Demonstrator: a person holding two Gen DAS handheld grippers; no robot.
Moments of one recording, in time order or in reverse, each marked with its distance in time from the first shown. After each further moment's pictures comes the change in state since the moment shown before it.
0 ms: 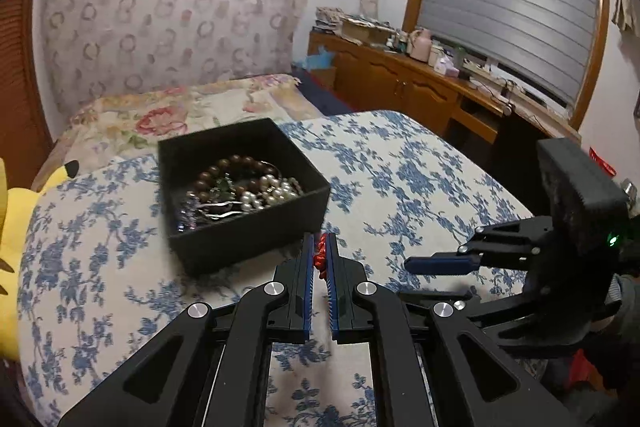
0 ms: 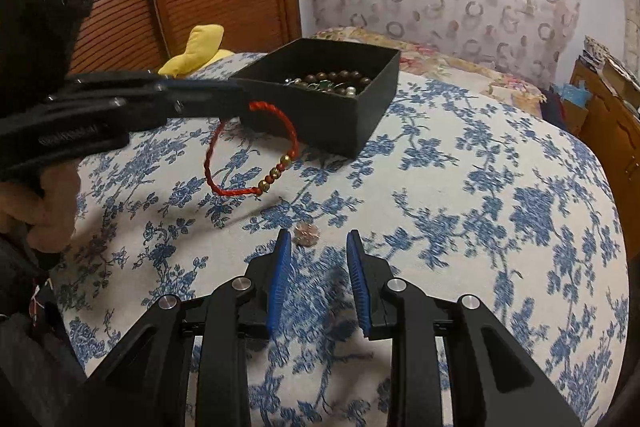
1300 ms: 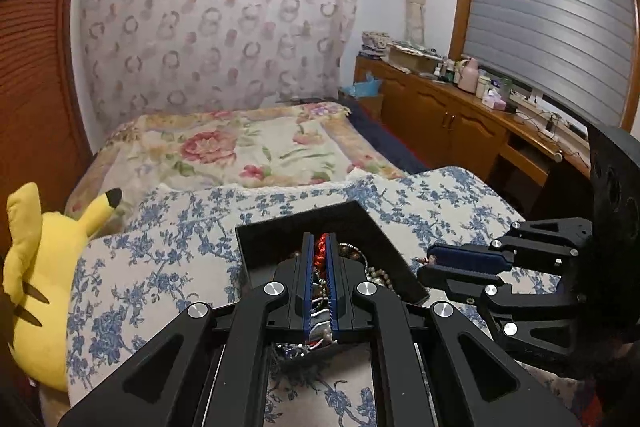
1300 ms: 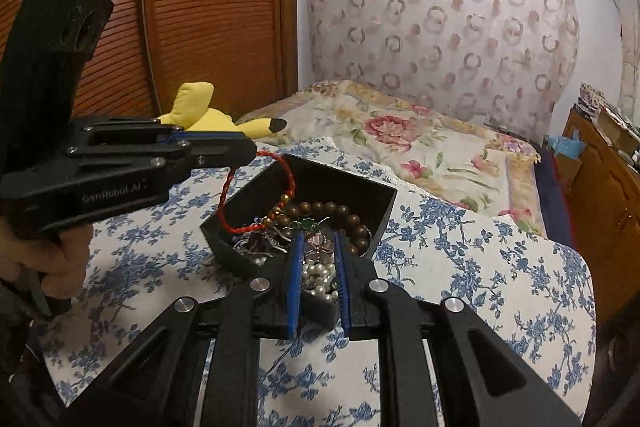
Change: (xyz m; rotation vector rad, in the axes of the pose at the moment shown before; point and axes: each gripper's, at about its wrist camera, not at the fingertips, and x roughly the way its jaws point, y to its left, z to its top) left arm 0.012 0.059 0.065 -0.053 -0.071 0.143; right arm 0.009 -0.011 0.110 -0.049 -0.157 -0.044
